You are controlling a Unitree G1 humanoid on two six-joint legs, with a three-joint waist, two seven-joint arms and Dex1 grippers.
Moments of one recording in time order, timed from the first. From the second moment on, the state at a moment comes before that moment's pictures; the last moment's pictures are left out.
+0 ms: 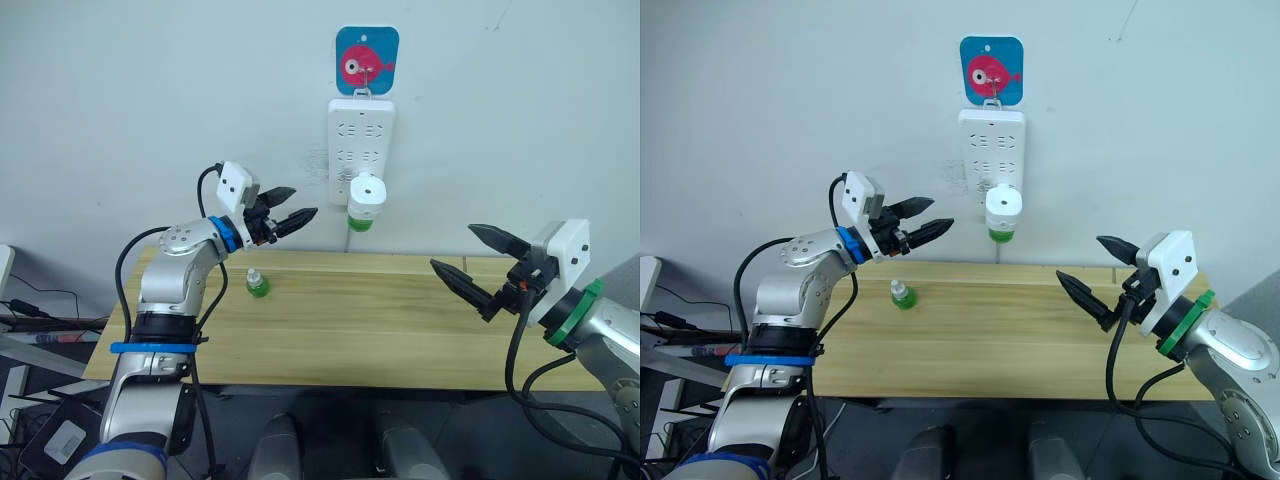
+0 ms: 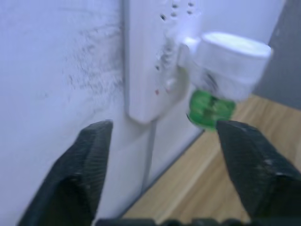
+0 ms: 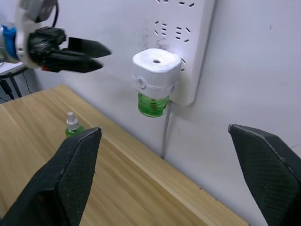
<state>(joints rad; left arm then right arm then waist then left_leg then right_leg) -0.69 0.43 0.06 0.30 -0.33 0.31 -0.86 -0.04 -0.65 -0.29 -0.75 0.68 0.67 0.49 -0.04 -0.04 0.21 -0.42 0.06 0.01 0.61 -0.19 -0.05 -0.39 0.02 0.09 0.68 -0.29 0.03</state>
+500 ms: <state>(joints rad) -0.93 0.35 0.05 0.65 -0.28 0.12 -0.89 -0.17 -0.63 -0.22 -0.83 0.76 0.78 0.33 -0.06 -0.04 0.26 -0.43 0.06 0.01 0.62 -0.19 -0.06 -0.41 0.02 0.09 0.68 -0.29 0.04</state>
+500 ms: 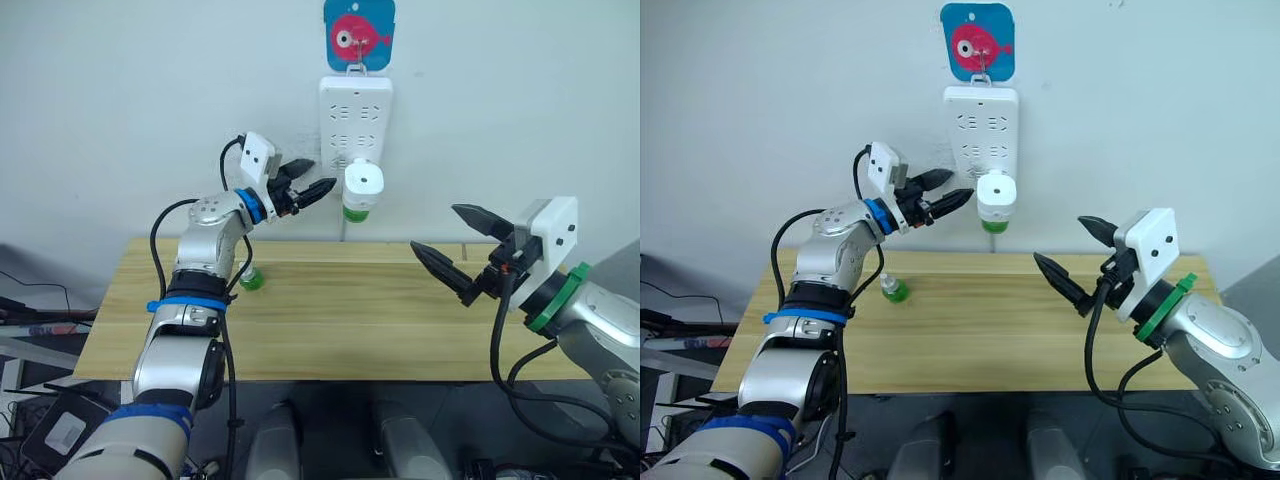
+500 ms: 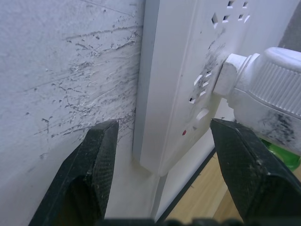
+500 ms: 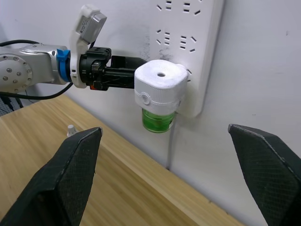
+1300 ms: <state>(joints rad) -1.04 0.33 0.05 0.72 -0.26 0.11 -0.99 -0.18 -0.60 -0.14 -0.85 0.76 0.77 0.28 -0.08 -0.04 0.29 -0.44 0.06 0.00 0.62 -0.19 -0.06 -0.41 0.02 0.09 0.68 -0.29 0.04</state>
